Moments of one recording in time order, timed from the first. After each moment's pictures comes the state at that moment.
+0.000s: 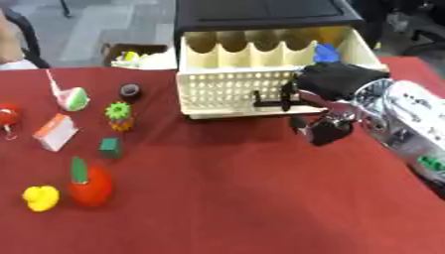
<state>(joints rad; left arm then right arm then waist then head) -0.37 0.27 0.05 -1.98 -0.15 -0.08 0.62 -0.58 -1.01 0.30 -1.97 0.80 0.23 0.67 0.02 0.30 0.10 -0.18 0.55</state>
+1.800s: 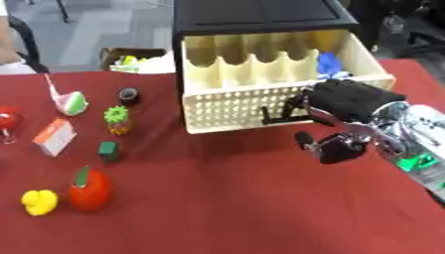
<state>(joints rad) -0.37 0.27 0.05 -1.98 -0.15 -0.08 0.62 -0.46 -1.03 0.26 -1.99 0.72 0.21 0.56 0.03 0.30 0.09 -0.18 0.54</state>
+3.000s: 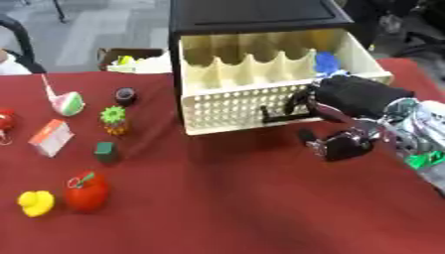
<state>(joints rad) -0.37 0.27 0.05 -1.98 -0.15 -0.08 0.62 -0.45 -1.05 0.22 -1.99 0.68 0.17 0.52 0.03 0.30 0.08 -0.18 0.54</state>
